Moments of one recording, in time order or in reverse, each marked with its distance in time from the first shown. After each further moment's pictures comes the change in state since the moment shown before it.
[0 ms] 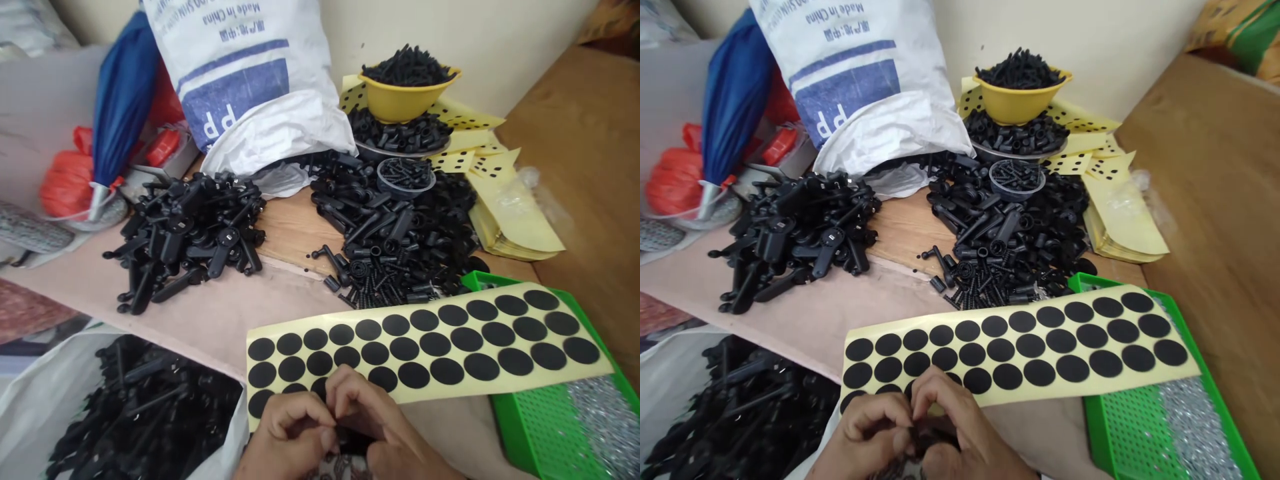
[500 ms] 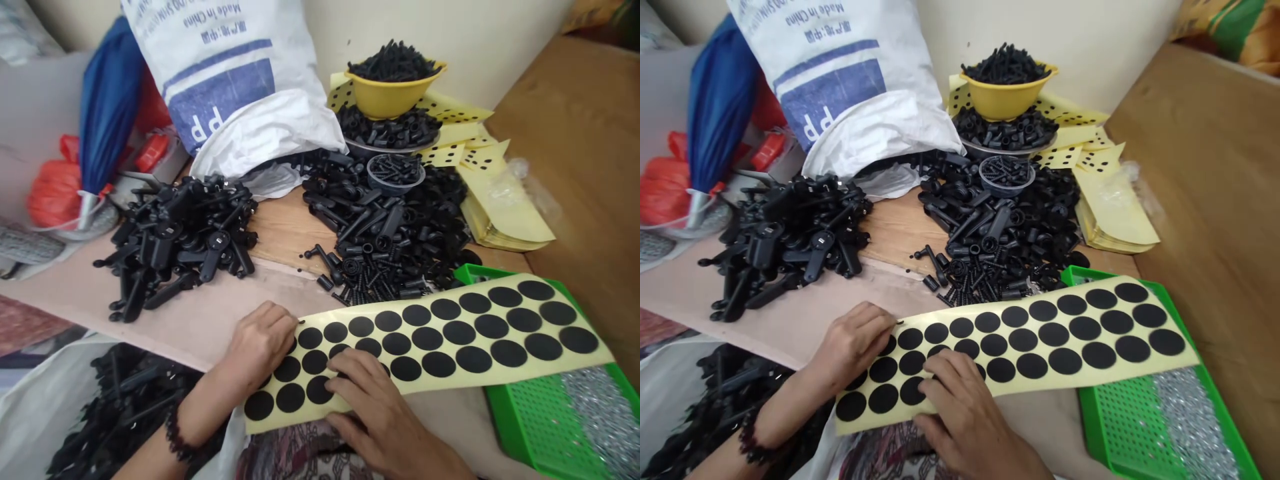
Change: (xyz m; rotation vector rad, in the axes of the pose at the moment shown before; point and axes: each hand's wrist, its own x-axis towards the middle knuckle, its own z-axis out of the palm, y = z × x) left_hand 0.069 0.052 -0.056 1.405 0.031 0.826; right_hand 0.002 0.005 -0.012 -0.988 0.121 -0.407
